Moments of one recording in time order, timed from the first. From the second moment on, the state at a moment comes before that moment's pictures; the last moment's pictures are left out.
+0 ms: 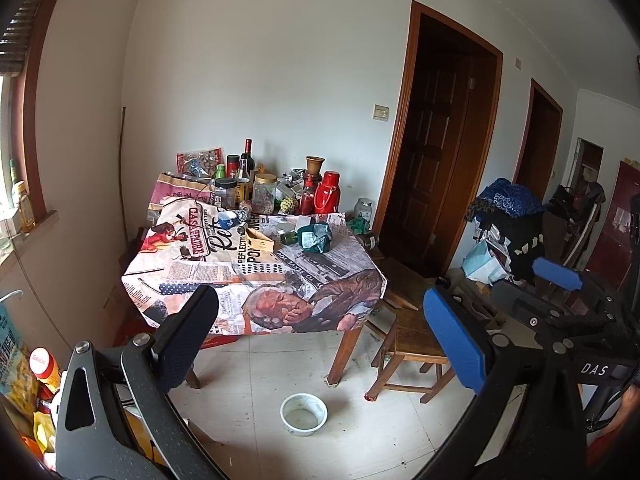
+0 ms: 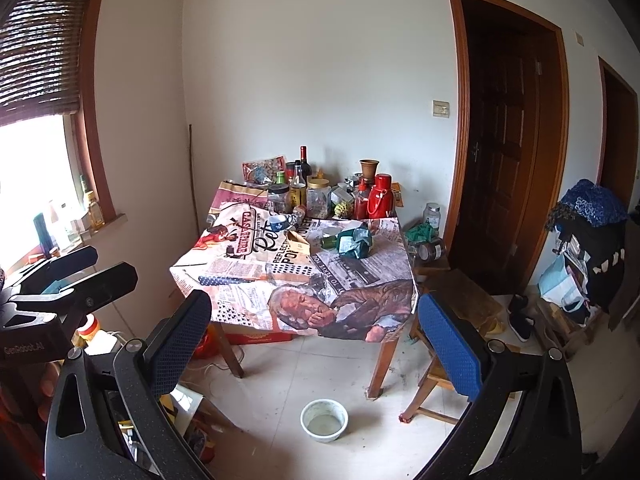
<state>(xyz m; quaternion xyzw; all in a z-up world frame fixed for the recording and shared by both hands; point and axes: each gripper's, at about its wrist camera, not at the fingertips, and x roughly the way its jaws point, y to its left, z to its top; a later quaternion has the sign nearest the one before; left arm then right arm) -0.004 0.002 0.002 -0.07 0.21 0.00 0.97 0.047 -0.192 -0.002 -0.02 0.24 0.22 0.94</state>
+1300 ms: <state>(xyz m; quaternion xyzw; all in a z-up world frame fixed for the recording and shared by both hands) 0.001 0.002 -0.004 -0.07 0.22 0.01 0.97 0.047 -0.191 -0.003 -0.02 0.24 0.23 0.94</state>
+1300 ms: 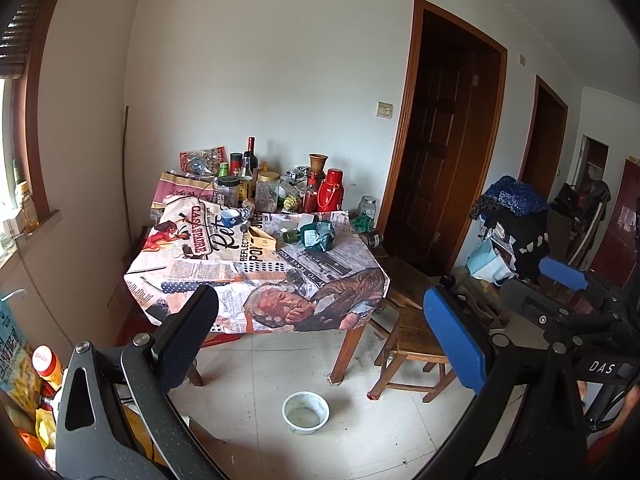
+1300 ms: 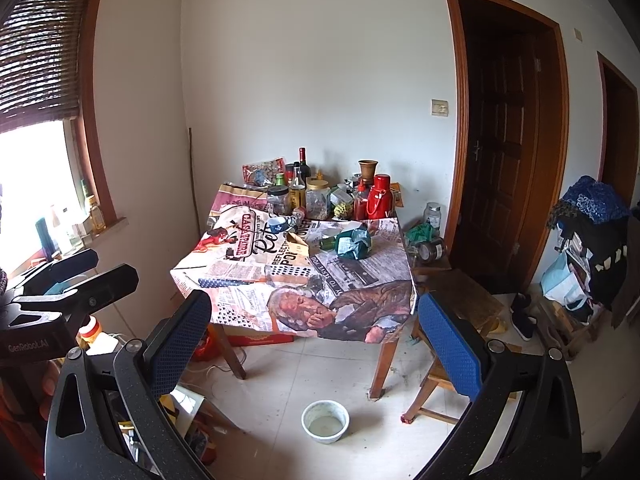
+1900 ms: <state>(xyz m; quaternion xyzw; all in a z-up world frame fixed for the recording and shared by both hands) 0.057 -0.040 -0.002 -0.08 0.23 0.03 0.97 0.100 -0.233 -0.005 -0.01 0.24 0.23 0.94</state>
